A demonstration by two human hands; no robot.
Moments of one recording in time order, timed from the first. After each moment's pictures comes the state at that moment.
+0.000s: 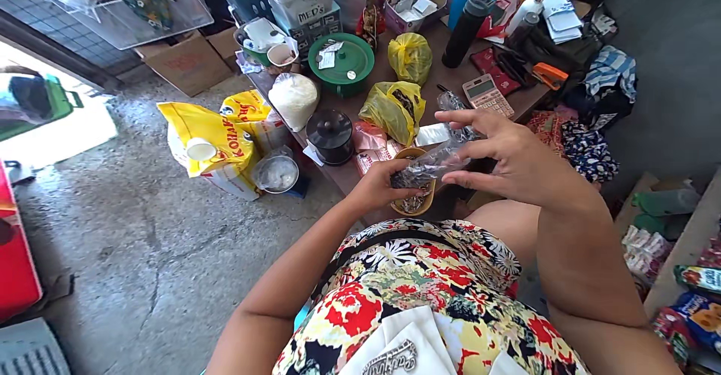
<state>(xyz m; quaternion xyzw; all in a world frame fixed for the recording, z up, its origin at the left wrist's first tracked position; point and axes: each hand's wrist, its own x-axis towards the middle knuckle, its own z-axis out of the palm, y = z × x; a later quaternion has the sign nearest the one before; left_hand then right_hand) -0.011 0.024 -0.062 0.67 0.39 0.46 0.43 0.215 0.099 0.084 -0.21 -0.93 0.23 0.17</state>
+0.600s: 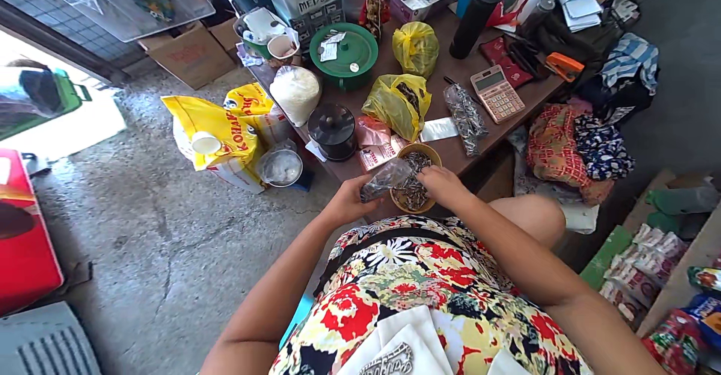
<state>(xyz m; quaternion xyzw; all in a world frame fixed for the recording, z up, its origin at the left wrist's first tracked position) -0.056 -0.020 -0.110 0.59 0.54 0.36 0.48 0.181 0.103 -0.113 -0.36 -0.88 0.20 -0.23</state>
